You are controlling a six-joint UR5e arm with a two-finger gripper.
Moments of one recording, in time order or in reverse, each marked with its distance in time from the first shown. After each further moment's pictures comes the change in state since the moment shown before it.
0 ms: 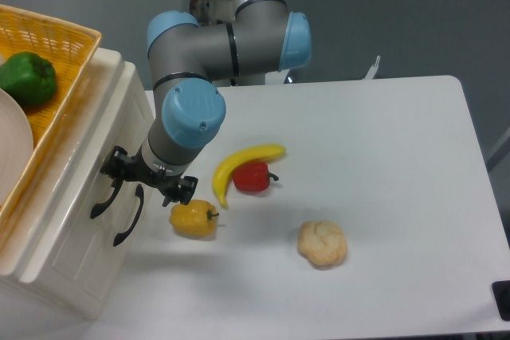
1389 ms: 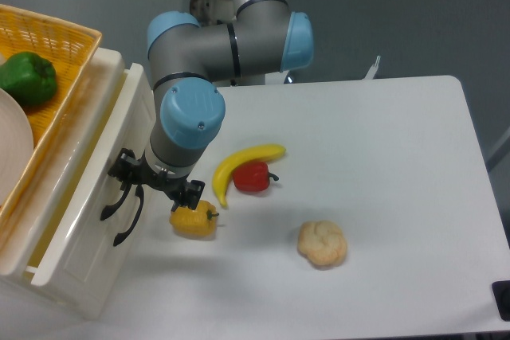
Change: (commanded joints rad) arm 0.006 -0.005 0.032 0.002 0.055 0.067
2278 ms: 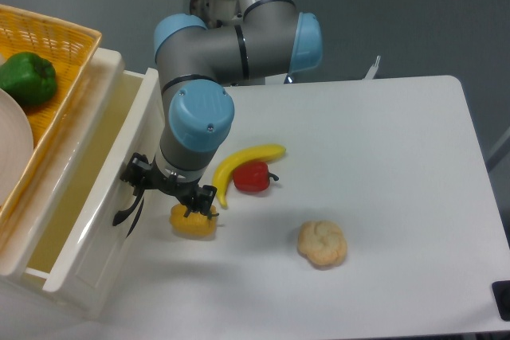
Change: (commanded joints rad) arm 0.023 -0.020 0.035 -0.002 0.034 0.018
